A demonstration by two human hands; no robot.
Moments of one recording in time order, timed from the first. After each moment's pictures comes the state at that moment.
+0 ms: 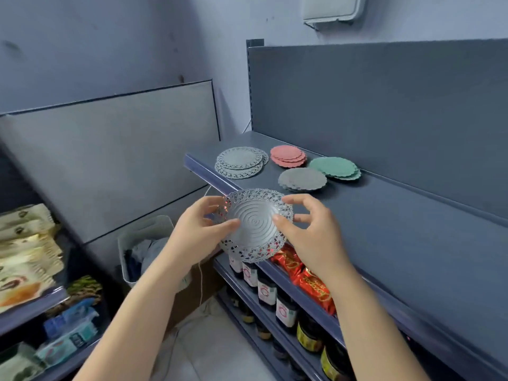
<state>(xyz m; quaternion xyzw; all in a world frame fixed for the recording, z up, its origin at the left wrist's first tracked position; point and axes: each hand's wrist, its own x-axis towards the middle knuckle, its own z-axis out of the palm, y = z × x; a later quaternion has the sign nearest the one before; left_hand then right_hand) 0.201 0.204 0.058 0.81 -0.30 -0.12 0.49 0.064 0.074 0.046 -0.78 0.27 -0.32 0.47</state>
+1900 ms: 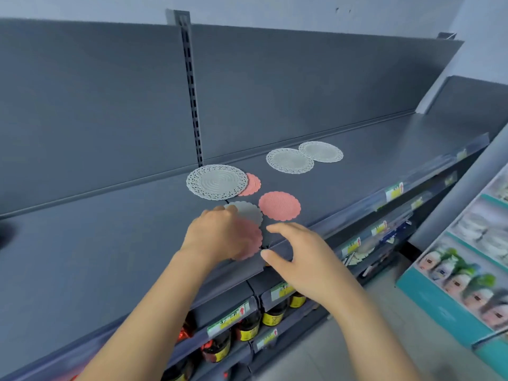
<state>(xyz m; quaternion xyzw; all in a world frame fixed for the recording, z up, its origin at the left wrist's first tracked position) -0.090 -0.003 0.037 0.45 -0.88 -0.17 0.02 -0.196 0.126 0.040 -0.57 0.77 -0.25 0.13</state>
